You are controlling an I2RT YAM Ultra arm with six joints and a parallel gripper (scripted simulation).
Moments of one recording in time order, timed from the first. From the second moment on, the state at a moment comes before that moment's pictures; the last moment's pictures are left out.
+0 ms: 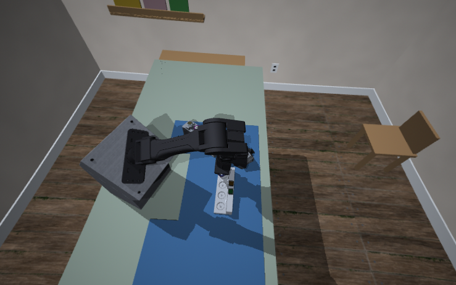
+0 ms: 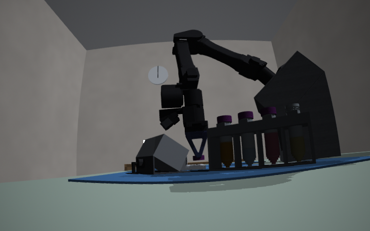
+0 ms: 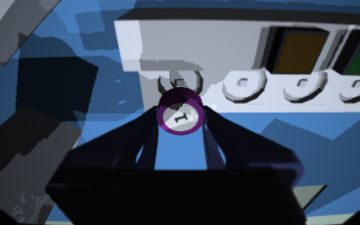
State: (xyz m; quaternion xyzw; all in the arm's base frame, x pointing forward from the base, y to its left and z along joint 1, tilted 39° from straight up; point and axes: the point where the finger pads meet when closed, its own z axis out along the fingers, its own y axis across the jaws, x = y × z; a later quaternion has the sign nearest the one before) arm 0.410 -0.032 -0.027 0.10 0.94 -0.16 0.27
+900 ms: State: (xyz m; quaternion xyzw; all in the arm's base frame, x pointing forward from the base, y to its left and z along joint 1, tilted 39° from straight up) arm 0.421 -0.034 -0.027 0.10 0.94 -0.16 0.29
